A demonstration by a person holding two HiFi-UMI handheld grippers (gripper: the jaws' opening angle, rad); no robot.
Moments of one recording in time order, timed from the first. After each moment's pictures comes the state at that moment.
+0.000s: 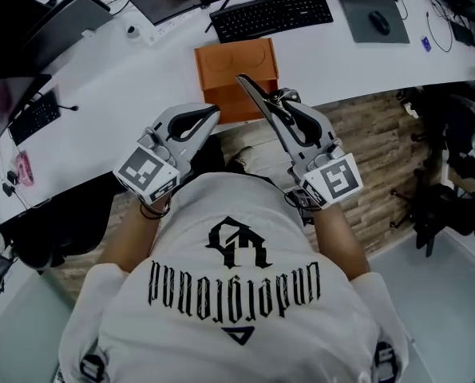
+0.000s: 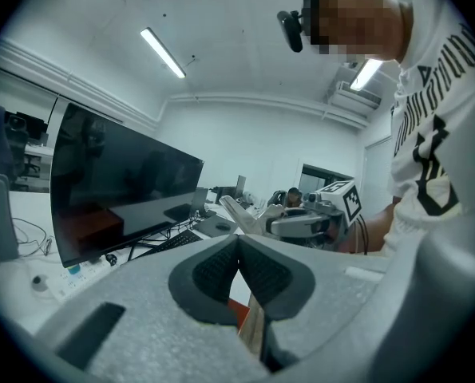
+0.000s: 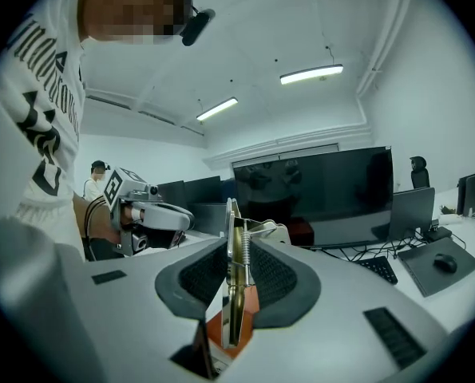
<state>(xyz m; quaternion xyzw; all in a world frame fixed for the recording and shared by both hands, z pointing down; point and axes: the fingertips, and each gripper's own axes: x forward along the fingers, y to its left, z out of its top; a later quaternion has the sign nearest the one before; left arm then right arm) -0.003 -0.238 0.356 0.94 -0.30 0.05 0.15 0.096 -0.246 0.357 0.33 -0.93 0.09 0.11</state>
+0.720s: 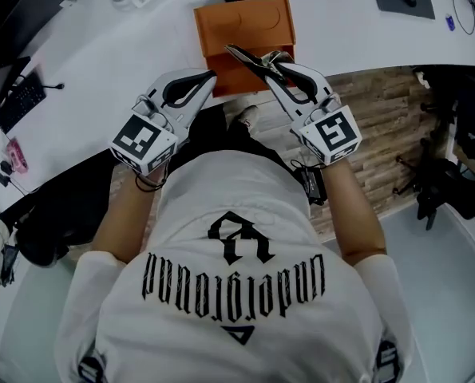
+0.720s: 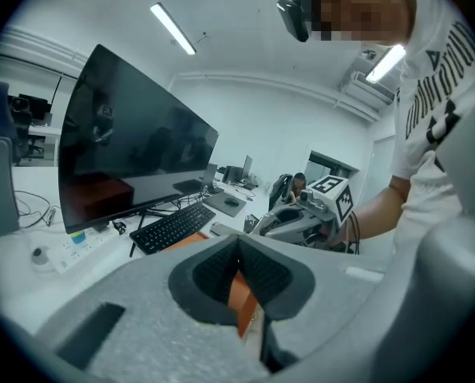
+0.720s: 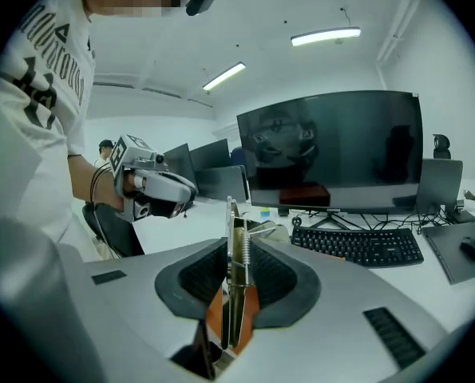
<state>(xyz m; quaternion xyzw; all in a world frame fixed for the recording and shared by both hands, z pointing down) -0.030 -0.267 0.444 0.93 -0.29 0.11 0.20 0.064 -0.278 0.474 0.27 -0.93 0.13 0.20</state>
